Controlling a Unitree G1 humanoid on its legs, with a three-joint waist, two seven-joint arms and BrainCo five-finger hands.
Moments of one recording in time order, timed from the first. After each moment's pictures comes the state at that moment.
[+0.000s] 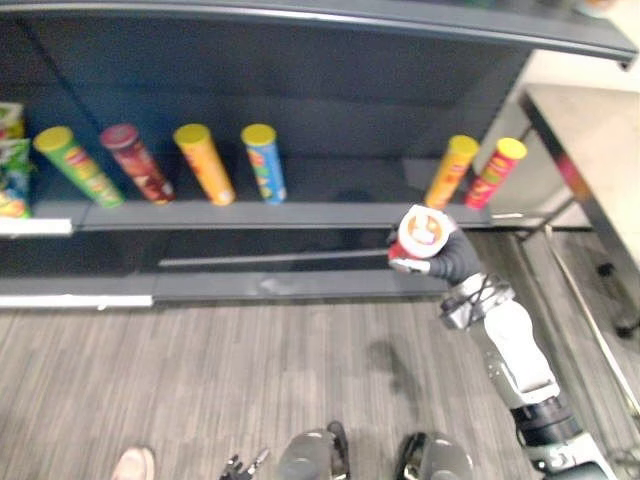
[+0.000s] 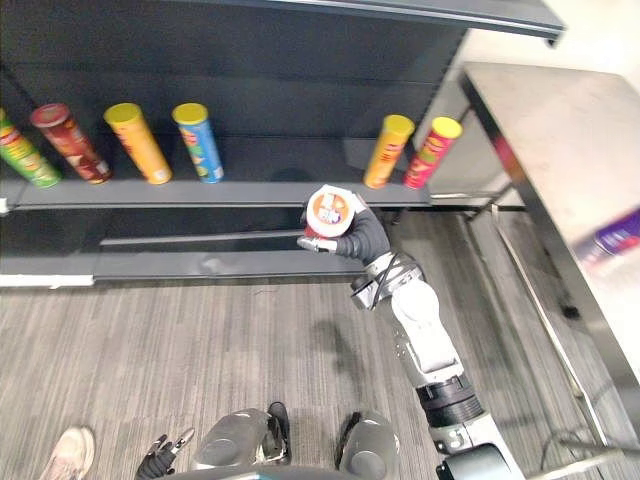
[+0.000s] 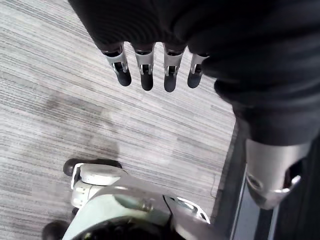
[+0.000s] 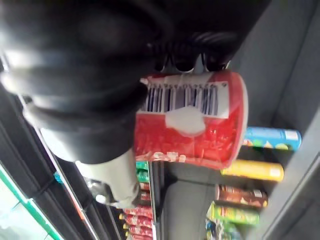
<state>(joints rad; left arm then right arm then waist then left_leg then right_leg) 0.28 0.14 0.05 0.92 -0.31 -0.18 0.07 -0.22 -0.27 0.21 -0.07 0.33 -0.25 0.27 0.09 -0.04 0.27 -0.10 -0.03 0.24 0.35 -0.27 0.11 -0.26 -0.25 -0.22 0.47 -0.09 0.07</state>
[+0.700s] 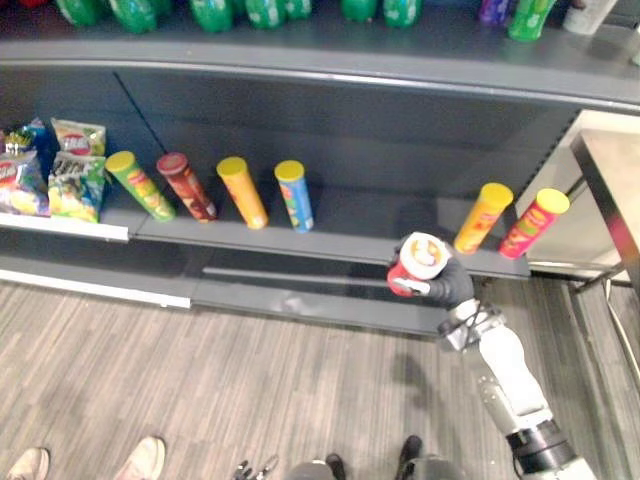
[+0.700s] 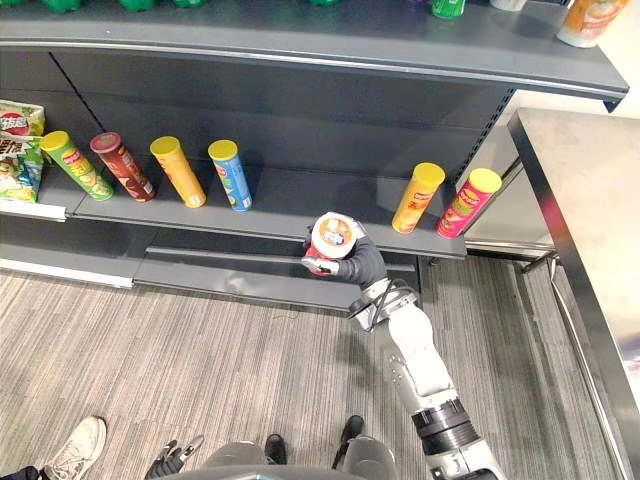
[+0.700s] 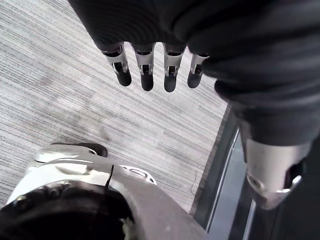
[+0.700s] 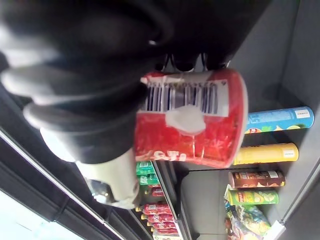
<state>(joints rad) 0.29 0.13 0.03 0.95 -0.31 -0.21 0.05 -0.15 -0.25 0.23 -0.03 0.40 -0.27 0.27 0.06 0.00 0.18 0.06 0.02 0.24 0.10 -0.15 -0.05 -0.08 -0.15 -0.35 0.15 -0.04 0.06</state>
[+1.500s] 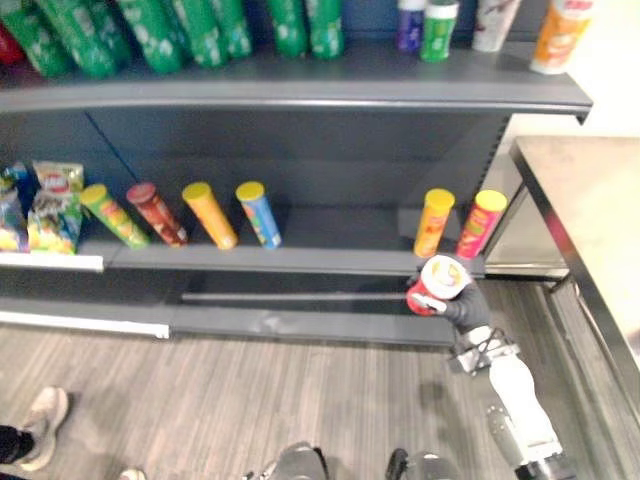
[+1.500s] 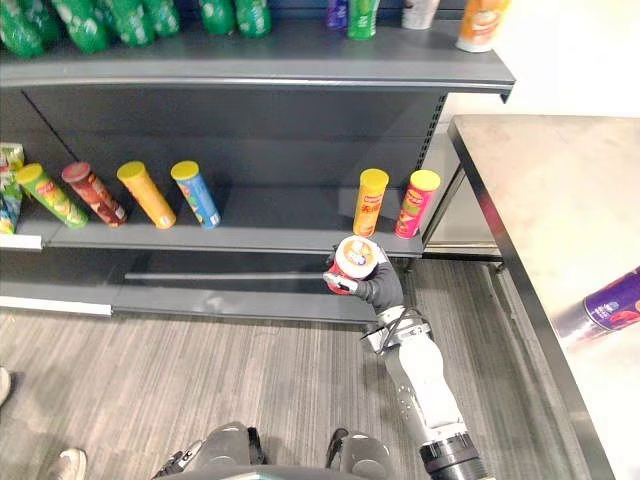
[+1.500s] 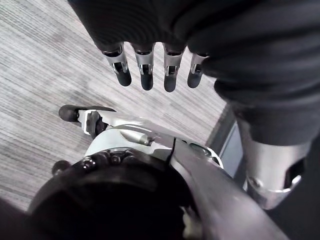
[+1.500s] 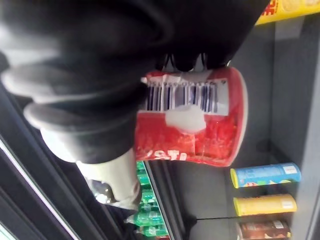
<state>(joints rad) 0.26 0.16 -0.04 0.99 -0.53 -0.12 -0.05 0.00 -0.23 0.19 -0.05 0.40 -0.31 0.19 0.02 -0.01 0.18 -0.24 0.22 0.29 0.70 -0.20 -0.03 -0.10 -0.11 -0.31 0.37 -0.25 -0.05</state>
